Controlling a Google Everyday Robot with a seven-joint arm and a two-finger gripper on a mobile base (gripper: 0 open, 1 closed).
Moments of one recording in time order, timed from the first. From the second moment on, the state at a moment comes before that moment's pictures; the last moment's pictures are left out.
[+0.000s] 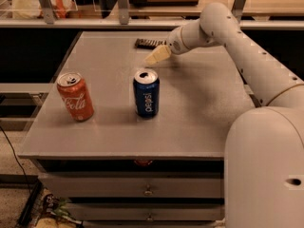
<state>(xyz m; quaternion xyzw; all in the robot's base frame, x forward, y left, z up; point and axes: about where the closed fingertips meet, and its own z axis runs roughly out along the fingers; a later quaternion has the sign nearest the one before) 0.820 -0.044 0.834 -0.43 0.77 0.20 0.43</state>
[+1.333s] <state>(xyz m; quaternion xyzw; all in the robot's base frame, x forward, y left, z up) 0.837 -0.044 0.829 -0.39 0.78 0.18 0.45</state>
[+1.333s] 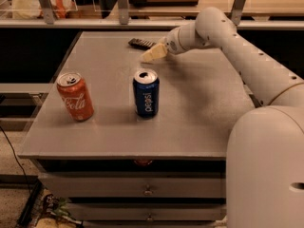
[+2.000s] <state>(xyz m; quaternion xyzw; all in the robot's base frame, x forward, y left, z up) 0.837 -0.044 0.832 -0.39 0.78 0.18 0.45</state>
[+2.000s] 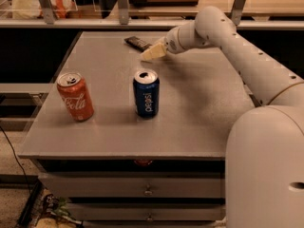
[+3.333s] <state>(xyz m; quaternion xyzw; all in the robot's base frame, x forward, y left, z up) 0.837 -0.044 0.835 -0.39 0.78 0.18 0.45</state>
